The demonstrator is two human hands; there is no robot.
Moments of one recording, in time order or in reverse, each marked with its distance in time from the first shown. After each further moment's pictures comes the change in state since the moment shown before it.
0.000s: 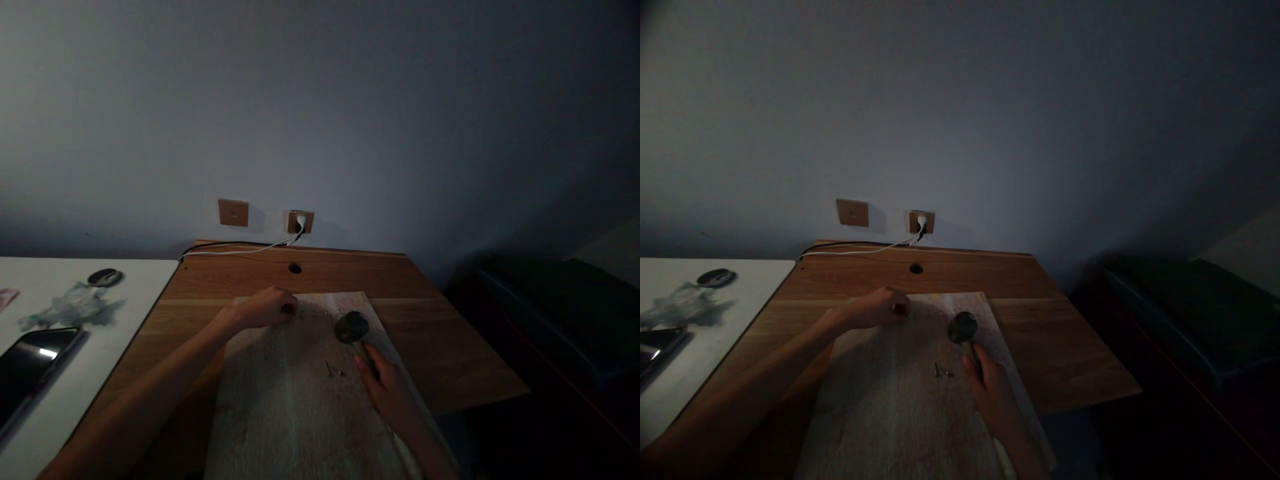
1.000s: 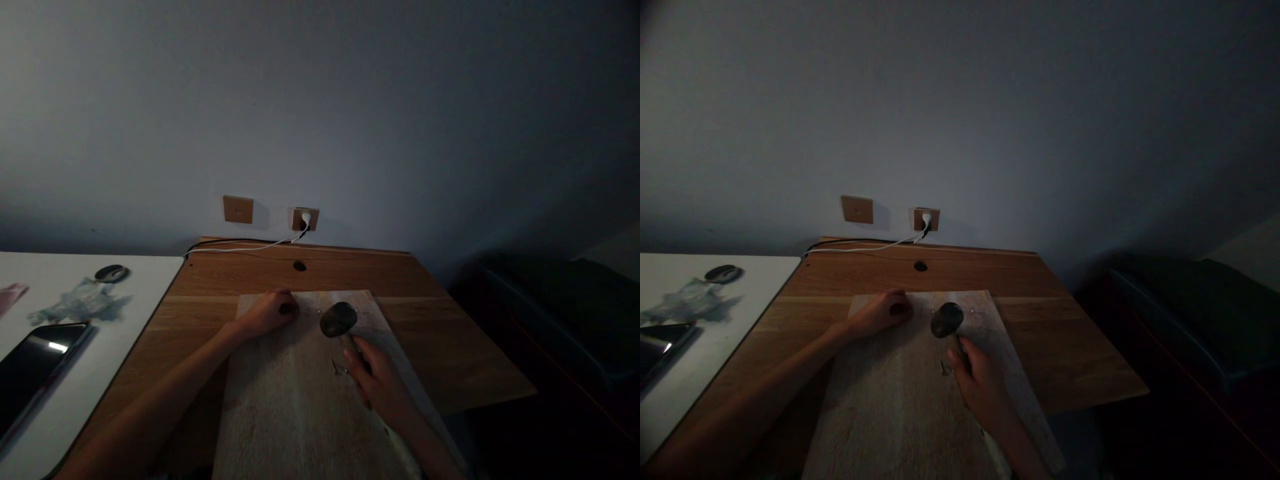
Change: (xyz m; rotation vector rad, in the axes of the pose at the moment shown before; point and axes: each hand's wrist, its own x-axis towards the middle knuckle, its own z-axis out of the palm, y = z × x) left_hand -0.015 -0.017 0.034 -0.080 0.236 -0.155; right_hand 0.002 -0.042 0.011 0.127 -0.149 -0.020
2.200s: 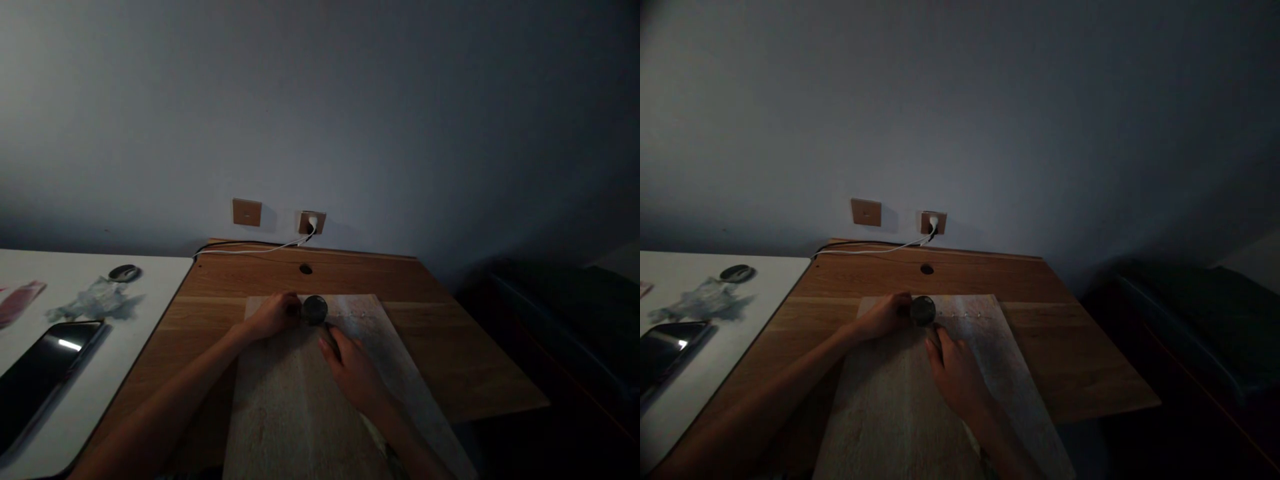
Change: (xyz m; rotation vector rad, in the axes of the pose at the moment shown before) left_hand -0.003 -0.006 0.002 -0.056 0.047 0.043; right_hand 0.026 -0.040 0.035 -0.404 -0.017 -0.168
